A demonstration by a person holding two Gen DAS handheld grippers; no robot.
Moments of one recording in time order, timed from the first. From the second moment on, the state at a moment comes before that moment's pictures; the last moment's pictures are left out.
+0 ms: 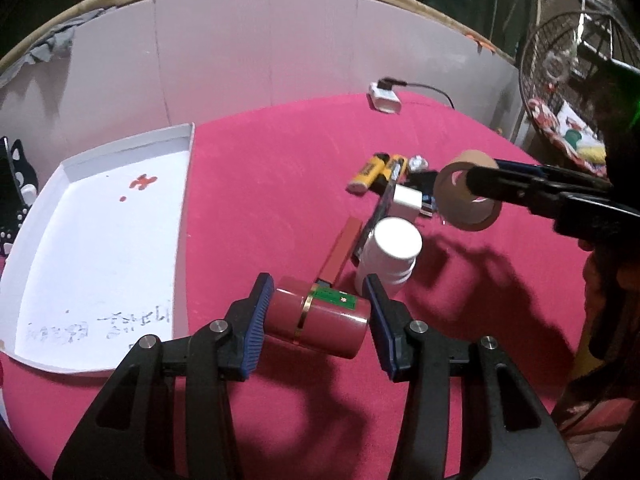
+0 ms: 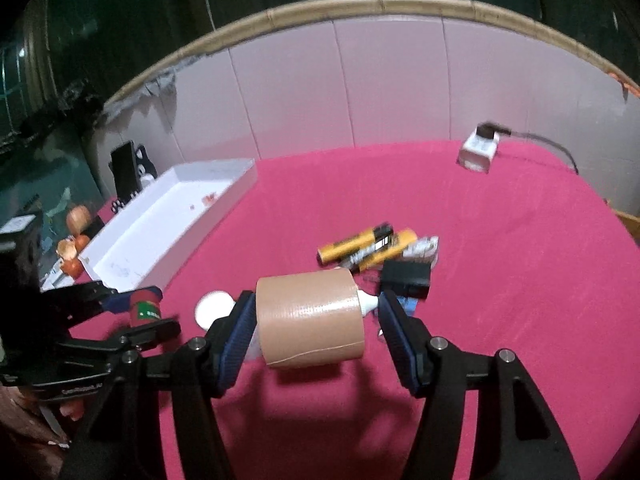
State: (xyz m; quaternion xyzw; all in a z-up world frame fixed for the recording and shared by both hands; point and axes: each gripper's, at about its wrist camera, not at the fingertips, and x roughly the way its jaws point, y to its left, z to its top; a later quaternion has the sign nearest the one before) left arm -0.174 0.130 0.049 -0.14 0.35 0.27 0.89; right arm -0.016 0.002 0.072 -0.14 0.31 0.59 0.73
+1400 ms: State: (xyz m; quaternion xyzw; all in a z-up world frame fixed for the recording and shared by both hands) left arm -0.183 0.133 0.056 -0.18 0.33 0.26 0.89; right arm 0.044 -0.033 0.040 -0.07 0.37 0.56 0.74
